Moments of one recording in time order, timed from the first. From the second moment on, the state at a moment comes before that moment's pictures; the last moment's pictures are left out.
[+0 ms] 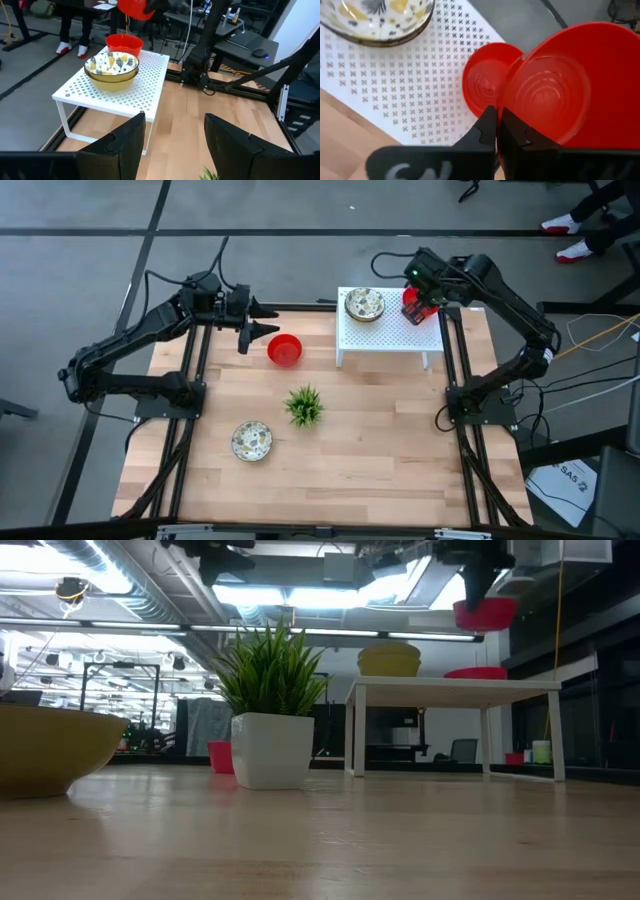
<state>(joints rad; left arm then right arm) 0.59 0.98 1.04 -0.36 0.44 -0.03 -0.58 1.43 1.83 -1.57 0.45 0.11</state>
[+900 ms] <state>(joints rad) 0.58 0.98 1.04 -0.36 0.44 0.00 -0.76 1.50 1.81 -1.49 0.32 -0.06</state>
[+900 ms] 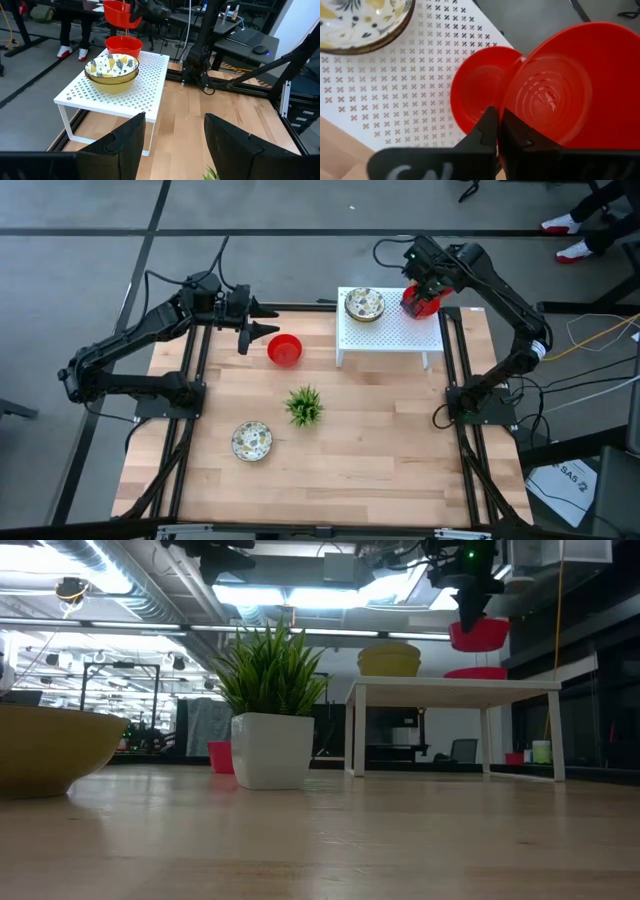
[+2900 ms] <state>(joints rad) 0.58 0.98 1.04 -0.37 0.44 0.00 -0.76 1.50 1.59 -1.32 0.22 0.04</state>
